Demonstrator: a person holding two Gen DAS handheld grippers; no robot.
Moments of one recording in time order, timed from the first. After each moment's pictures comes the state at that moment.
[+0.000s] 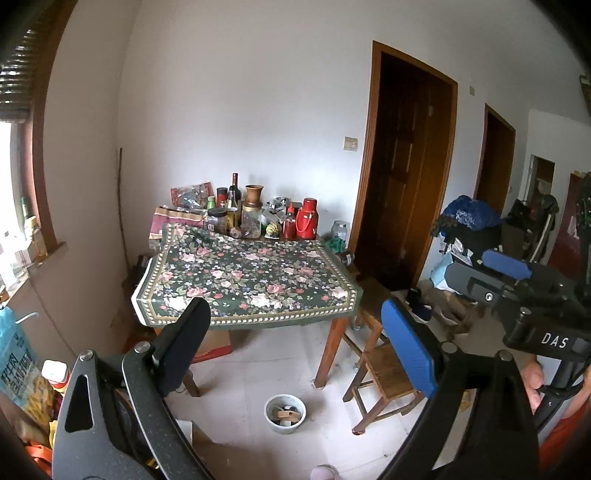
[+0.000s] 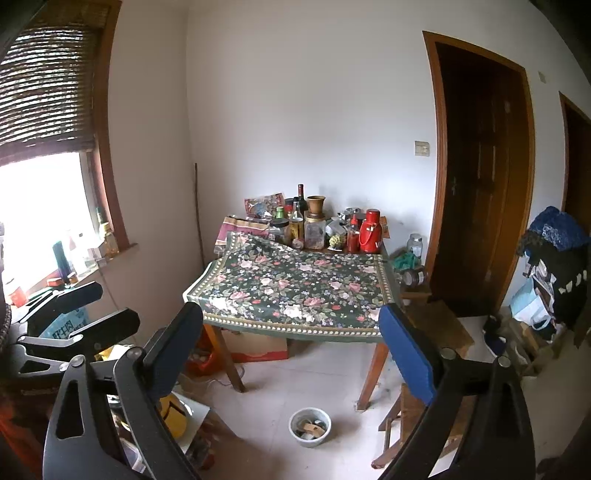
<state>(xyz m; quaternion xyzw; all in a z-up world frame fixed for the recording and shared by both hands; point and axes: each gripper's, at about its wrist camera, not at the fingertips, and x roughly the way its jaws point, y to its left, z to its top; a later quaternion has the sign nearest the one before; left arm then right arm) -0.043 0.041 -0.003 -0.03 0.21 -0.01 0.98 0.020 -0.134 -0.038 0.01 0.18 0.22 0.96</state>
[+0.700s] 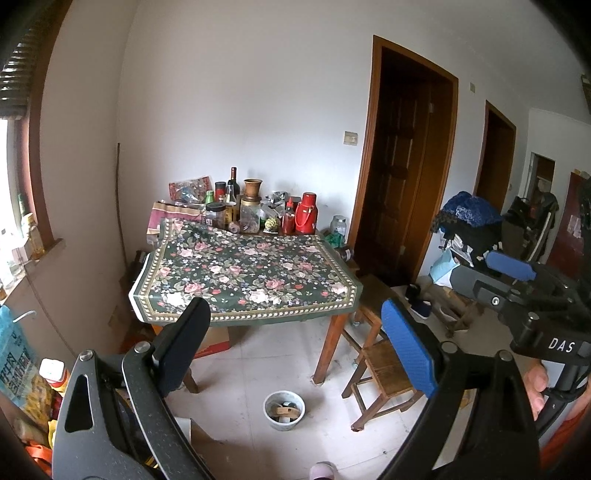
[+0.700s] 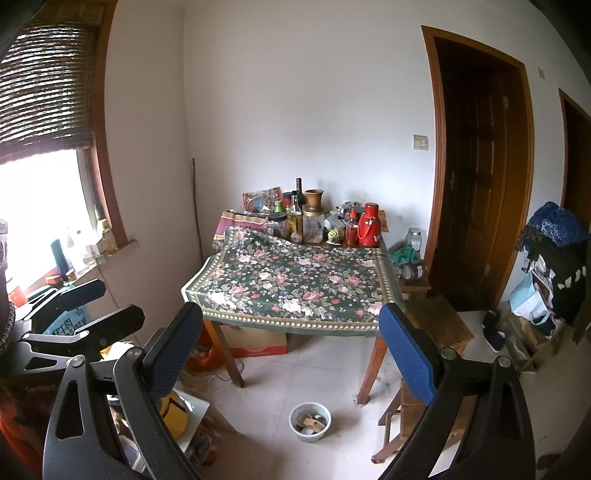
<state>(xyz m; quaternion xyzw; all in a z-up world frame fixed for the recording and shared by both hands) -0.037 0.039 -0.010 -0.04 0.22 -0.02 0.97 0.005 -0.137 -0.041 0.01 0.19 0.22 0.96</state>
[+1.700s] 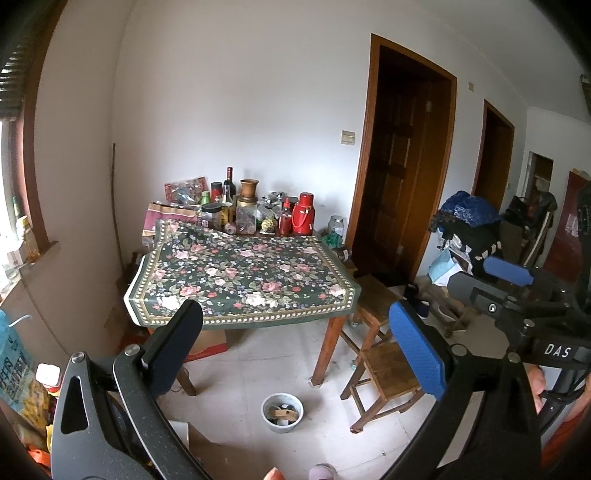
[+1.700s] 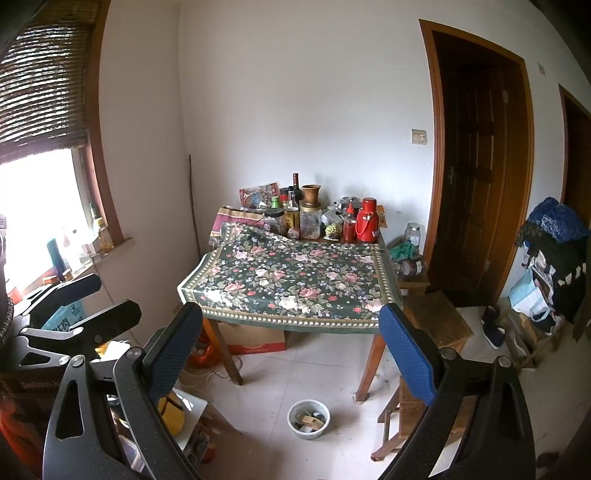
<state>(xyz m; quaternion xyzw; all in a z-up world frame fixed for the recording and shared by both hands) -0.025 0.037 -0.011 -0.04 0.23 -0.03 0.97 0.016 -0.140 -0.039 0.01 0.20 0.21 0.96</state>
